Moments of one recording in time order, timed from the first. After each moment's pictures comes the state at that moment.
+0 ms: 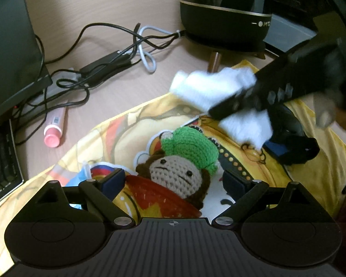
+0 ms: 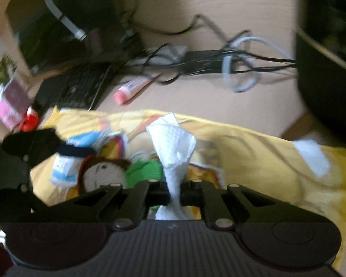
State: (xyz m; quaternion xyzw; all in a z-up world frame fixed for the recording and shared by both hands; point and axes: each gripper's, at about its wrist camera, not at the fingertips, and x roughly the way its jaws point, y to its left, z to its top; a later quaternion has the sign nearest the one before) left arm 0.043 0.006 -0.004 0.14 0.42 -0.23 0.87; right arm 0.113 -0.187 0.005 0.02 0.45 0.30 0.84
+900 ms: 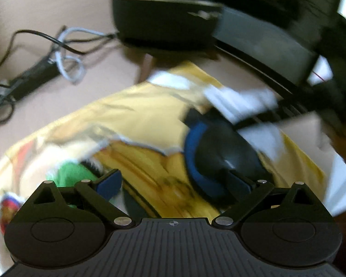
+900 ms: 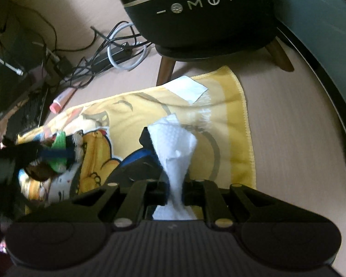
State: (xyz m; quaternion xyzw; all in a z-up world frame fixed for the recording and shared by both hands) left arm 0.068 -0.101 -0.036 0.10 0.41 -0.29 0.86; right arm 0.074 -0.336 -0.041 0.12 0.47 0.19 0.85
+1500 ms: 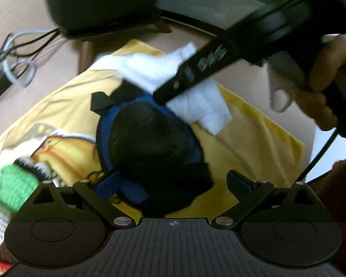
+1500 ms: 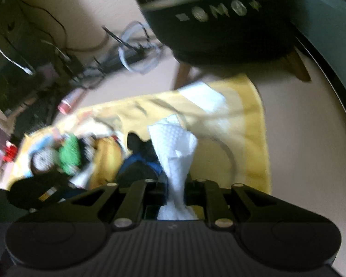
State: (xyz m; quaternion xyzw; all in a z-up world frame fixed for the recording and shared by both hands) left arm 0.026 -0.147 -0.051 0.16 0.45 -0.35 0.80; right arm 0.086 -0.321 -0.030 0.13 0.46 0.22 0.85
